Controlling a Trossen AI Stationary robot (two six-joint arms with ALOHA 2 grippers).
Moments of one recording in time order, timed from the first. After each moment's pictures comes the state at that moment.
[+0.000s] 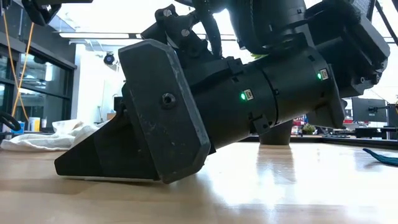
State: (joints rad) left arm -0.75 0.99 0.67 -0.27 -1.07 -0.82; right arm 0.46 2.40 1.29 0.76 0.33 0.20
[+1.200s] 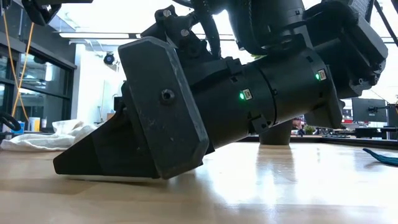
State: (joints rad) left arm -0.75 0.99 0.67 -0.26 -1.07 -0.82; right arm 0.46 2.40 1.29 0.77 0.33 0.21
